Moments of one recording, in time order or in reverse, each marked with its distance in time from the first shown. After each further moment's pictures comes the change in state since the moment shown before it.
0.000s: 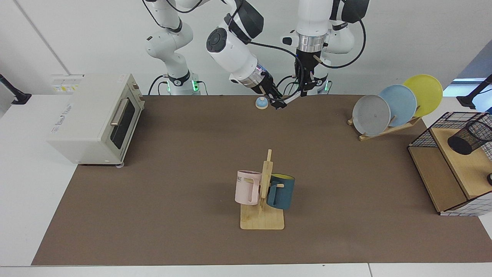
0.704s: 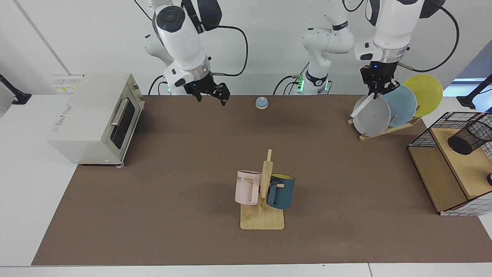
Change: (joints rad) left arm 0.013 0.002 0.312 0.030 0.284 -0.091 0.031; right arm -0.277 -0.154 -0.017 0.001 -0.496 -0.369 -1.030
